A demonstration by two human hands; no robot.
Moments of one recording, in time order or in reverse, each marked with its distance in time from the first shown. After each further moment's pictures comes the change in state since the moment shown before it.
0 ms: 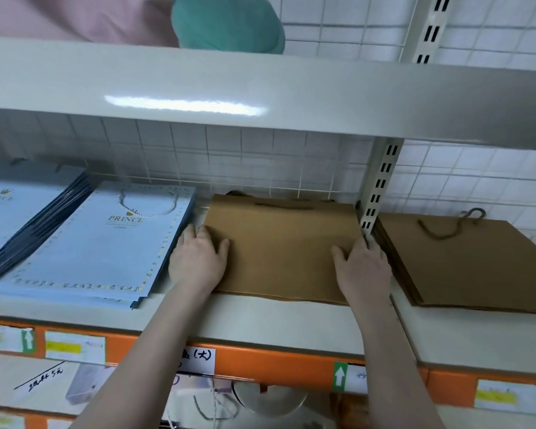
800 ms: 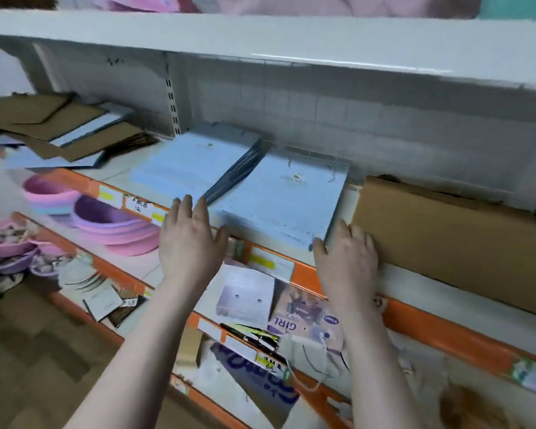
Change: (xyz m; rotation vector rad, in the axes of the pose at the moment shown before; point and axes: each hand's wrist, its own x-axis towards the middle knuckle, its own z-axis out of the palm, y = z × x) left_hand -0.100 -0.216 -0.122 0.132 0.366 -0.157; right_hand -0.171 -0.190 0.046 0.115 -0.060 -0.465
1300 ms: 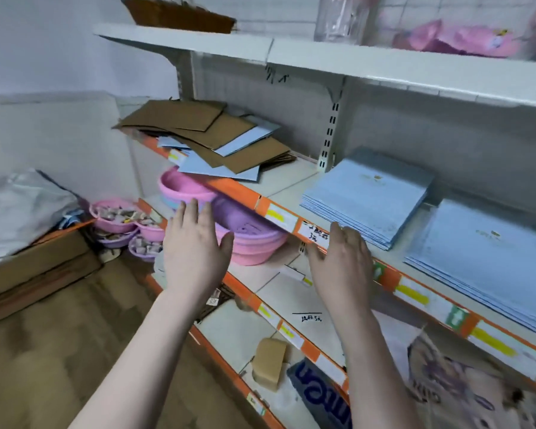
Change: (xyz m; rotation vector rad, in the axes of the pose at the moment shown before) left_hand 0.057 -0.296 -0.089 0.112 0.103 -0.165; right_hand -0.040 -0.309 0.110 0.094 -0.030 -0.273
